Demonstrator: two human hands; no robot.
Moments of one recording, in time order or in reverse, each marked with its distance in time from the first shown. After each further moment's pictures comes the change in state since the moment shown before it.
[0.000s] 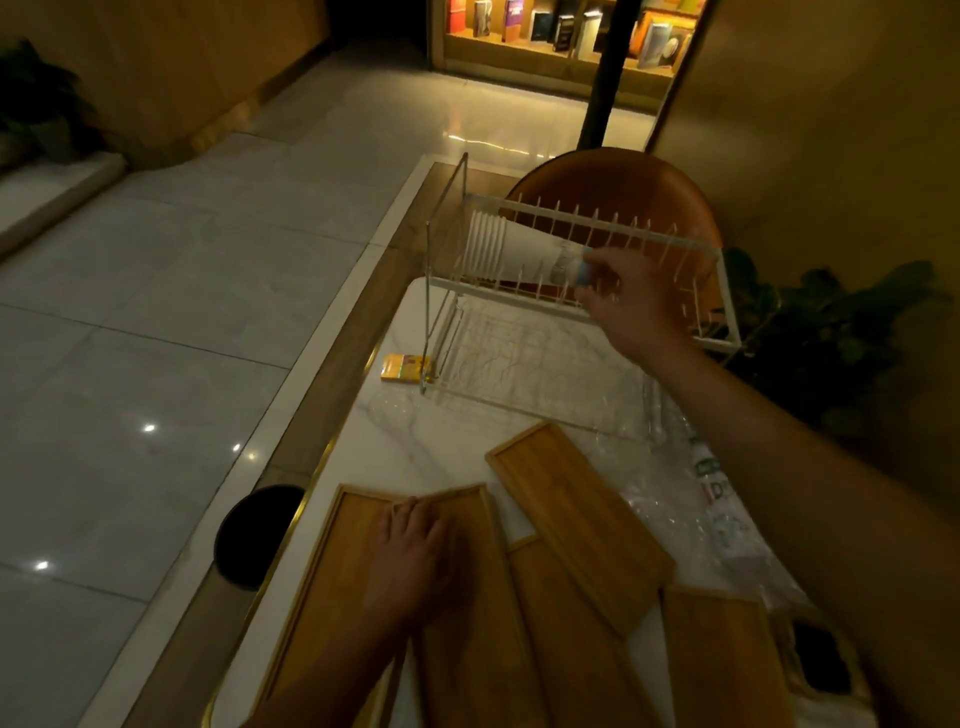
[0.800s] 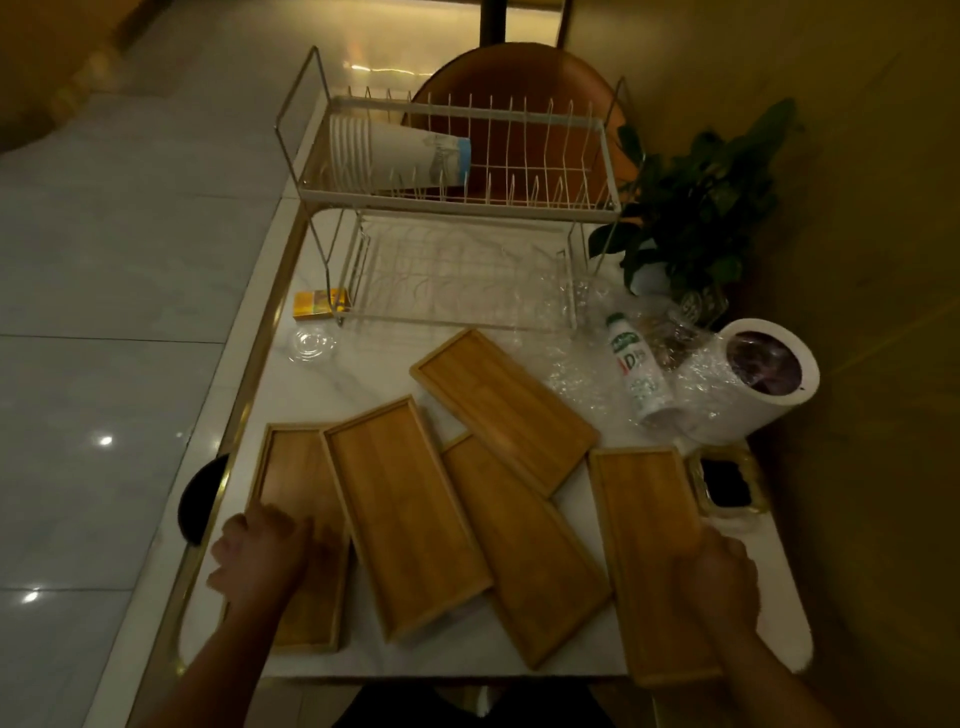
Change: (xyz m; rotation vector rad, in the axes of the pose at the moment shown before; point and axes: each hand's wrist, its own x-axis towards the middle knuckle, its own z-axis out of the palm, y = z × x) left_hand -0.068 -0.049 0.028 -0.324 0.026 -0.883; right_hand -0.442 0.163 -0.018 -0.472 -0.202 1.030
